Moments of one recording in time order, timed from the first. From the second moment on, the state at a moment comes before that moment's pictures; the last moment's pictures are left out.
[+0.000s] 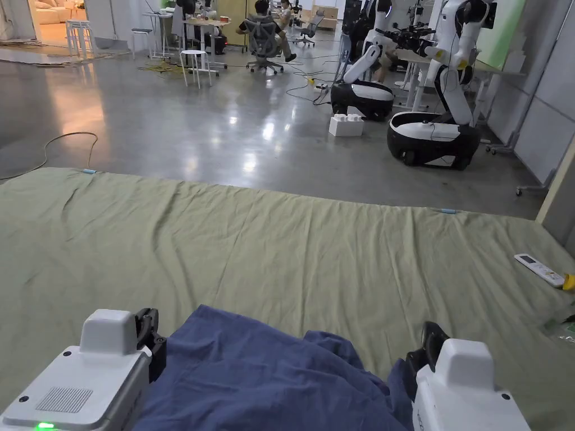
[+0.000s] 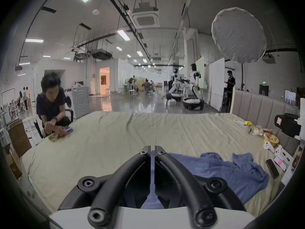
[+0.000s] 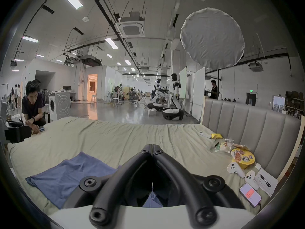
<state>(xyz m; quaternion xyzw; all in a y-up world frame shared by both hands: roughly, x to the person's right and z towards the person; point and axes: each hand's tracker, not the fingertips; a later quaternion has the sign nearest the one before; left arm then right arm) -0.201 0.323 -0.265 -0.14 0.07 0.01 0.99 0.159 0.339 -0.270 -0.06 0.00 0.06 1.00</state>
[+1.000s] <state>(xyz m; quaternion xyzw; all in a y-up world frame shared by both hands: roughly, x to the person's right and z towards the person) -0.219 0.162 -0.609 -0.50 0.00 -0.03 0.87 0.226 0.227 -0.317 -0.24 -0.04 0.05 0.97</state>
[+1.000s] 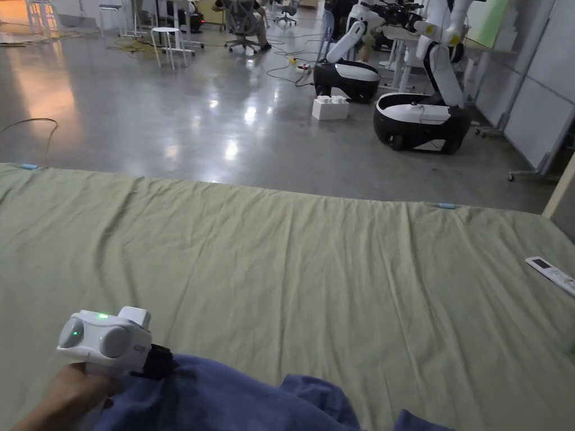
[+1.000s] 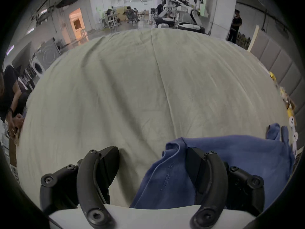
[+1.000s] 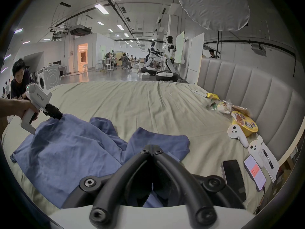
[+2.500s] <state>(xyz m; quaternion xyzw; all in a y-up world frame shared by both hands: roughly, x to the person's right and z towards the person) -0.223 0.294 -0.350 -0.31 0.00 0.01 0.95 0.306 0.217 -0.337 -0.42 -0.03 -0.03 0.91</state>
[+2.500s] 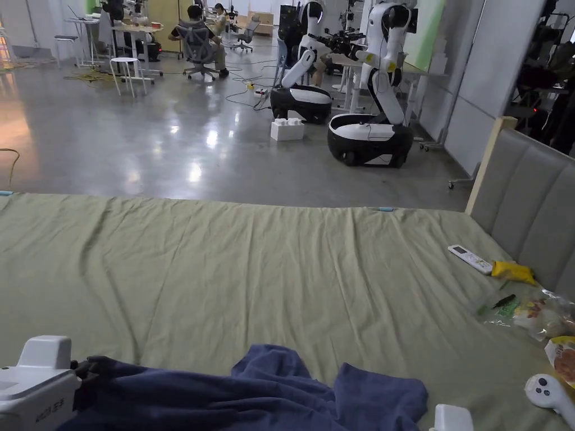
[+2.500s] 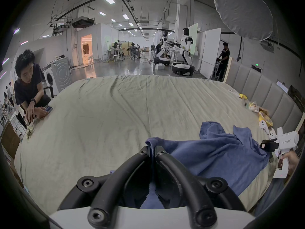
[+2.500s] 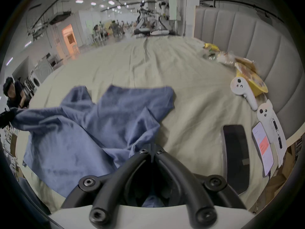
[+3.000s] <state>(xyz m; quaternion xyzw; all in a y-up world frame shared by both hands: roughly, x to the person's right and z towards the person) -0.260 0.391 -0.344 -0.22 0.03 0.01 0.97 0.307 0.351 -0.343 -0.24 0.00 -0.03 0.97</state>
